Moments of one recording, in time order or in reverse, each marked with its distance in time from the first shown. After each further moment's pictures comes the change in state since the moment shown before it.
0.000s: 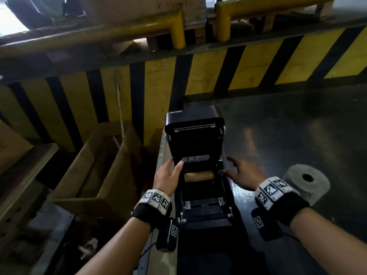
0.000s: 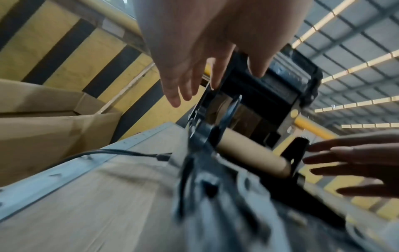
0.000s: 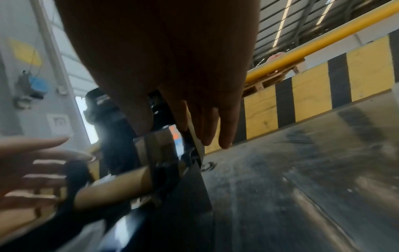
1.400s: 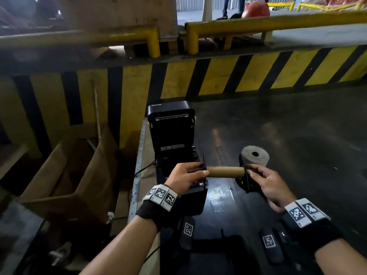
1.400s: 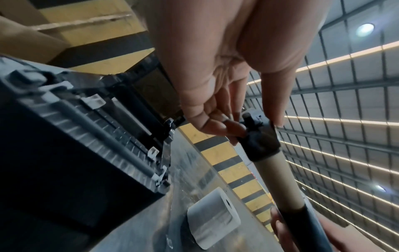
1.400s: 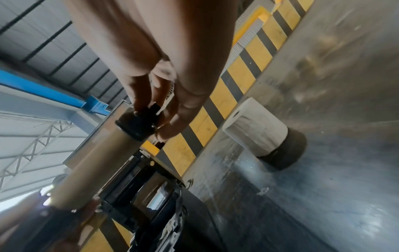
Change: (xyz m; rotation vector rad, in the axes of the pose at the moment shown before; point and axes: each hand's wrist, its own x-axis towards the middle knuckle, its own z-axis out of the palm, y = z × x) left_hand -0.119 0.051 0.042 -0.448 -0.480 0.156; right_hand -0.184 0.041 -0.024 0.864 0.414 0.163
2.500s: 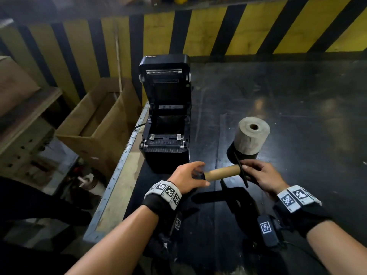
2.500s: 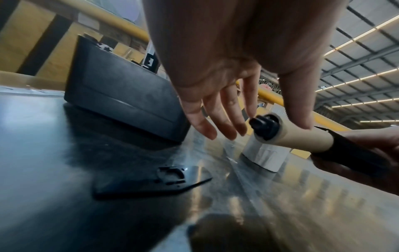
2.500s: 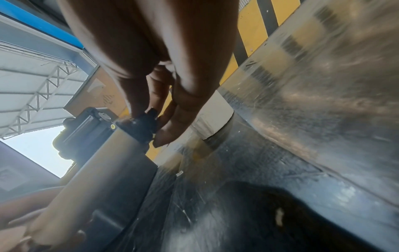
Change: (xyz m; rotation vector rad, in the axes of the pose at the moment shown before) left_hand -0.014 -0.094 0.117 0.511 0.129 -0.182; right_hand 0.044 0.088 -0.090 -0.017 -0.364 0.212
